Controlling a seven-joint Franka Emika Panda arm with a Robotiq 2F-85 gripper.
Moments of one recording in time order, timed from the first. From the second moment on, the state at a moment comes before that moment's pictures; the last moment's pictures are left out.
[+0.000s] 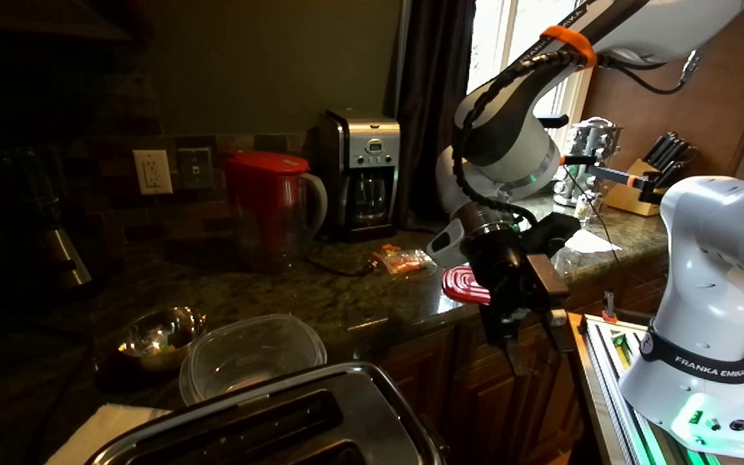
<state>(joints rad) 0.22 -0.22 -0.01 -2.67 0.95 1.80 -0.94</state>
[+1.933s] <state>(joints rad) 0.20 -0.11 0.22 -2.69 1.58 2.09 -0.80</state>
